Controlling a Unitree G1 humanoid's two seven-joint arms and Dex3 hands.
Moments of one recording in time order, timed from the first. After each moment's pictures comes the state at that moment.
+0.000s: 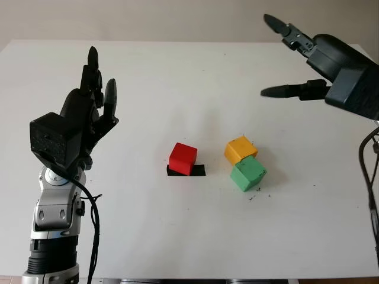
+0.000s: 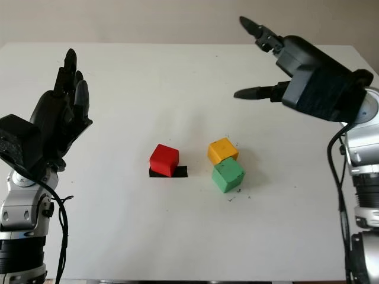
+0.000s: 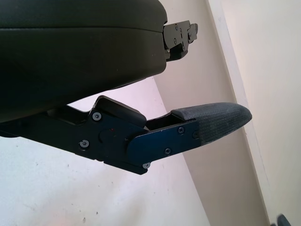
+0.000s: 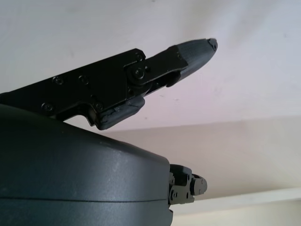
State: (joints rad) left arm -0.35 0.26 0.20 -0.09 0.00 0.16 -0.16; right arm -0.79 -0.83 0.08 0.34 -0.37 -0.36 0.51
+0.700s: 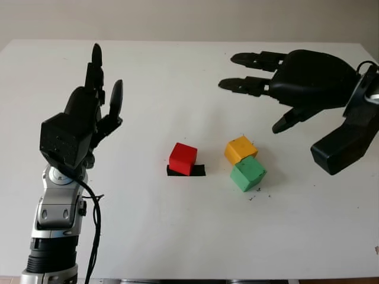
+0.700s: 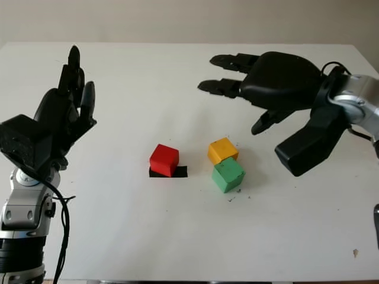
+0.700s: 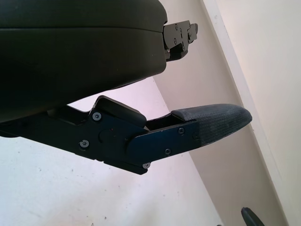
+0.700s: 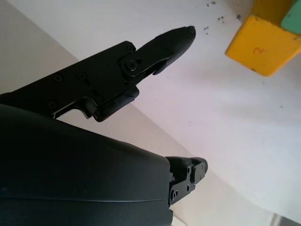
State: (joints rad) left arm -0.36 0.29 0.15 -0.09 0.07 0.15 -0.13; right arm -1.05 -0.95 0.41 0.71 -1.06 -1.07 -0.13
